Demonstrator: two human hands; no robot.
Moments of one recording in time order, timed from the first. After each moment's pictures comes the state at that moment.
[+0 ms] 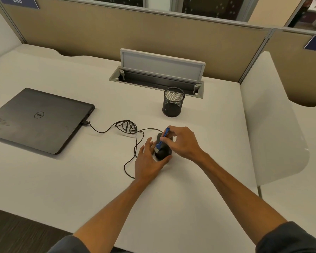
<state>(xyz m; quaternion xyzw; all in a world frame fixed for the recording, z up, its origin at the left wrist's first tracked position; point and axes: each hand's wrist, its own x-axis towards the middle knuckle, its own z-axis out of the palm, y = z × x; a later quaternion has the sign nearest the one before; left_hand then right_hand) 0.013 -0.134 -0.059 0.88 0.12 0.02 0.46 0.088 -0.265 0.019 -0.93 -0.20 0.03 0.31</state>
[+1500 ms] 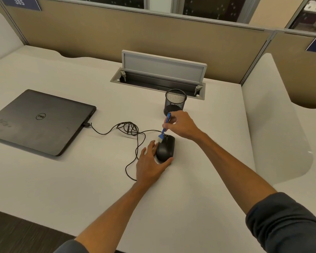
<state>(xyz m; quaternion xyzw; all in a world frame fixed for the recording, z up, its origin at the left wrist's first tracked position) 0.014 -0.132 -0.065 0.90 0.11 0.02 0.42 0.159 -0.250 0.017 -0.92 -0.15 0.10 0.34</state>
